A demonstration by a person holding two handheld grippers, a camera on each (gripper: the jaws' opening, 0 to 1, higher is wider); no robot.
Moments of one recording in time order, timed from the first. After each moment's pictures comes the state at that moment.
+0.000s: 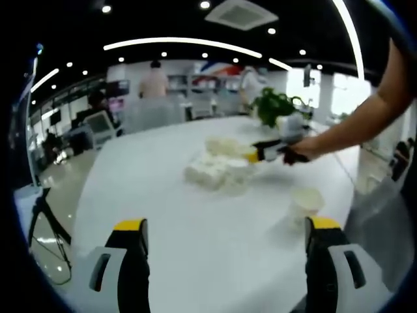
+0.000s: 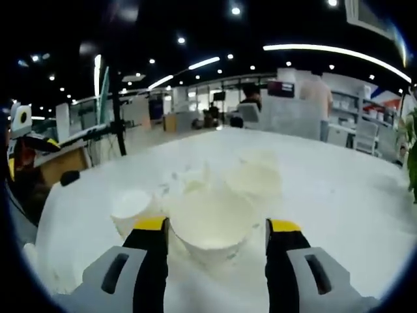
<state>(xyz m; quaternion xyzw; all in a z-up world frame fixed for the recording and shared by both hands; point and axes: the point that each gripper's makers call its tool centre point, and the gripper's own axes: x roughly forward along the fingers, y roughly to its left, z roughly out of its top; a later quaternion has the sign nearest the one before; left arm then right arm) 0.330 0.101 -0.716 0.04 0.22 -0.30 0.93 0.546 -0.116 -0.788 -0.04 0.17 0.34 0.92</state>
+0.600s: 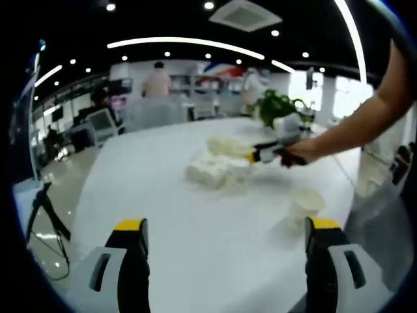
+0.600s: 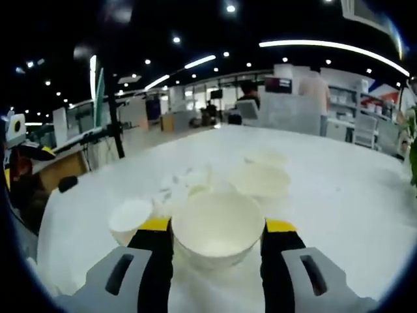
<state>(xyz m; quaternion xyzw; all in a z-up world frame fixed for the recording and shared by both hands) 0.327 0.106 -0.716 0.03 0.22 -0.29 0.93 0.546 -0.107 -0.794 -0.04 0.18 0.33 0.92</state>
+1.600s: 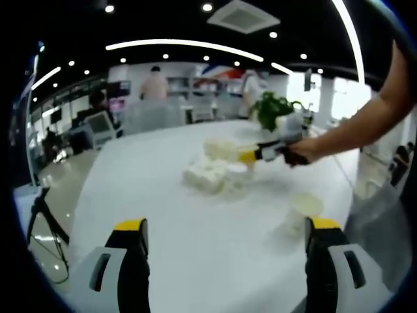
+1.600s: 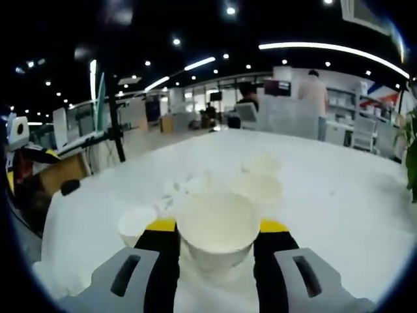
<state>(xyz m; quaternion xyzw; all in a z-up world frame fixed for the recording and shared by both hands) 0.333 0.096 -0.708 0.03 0.21 -0.30 0.93 0.541 -0.118 -0.768 -0.03 0.17 0.33 0.93</state>
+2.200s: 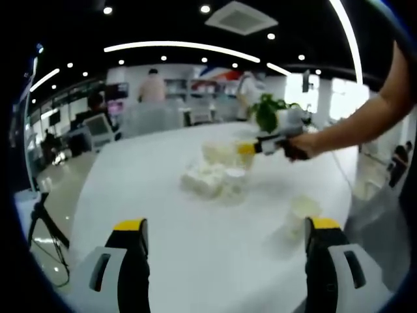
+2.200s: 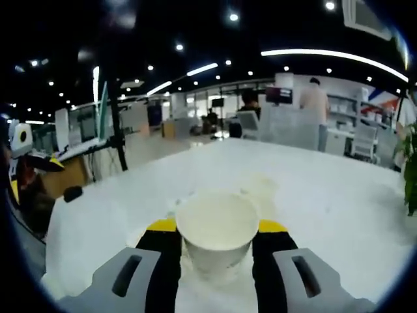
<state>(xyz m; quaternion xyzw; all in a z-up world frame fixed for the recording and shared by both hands) 0.336 0.095 -0.703 0.03 0.20 -0.30 0.93 0.546 -0.118 -0.735 -0.03 0.15 0.34 0.93</state>
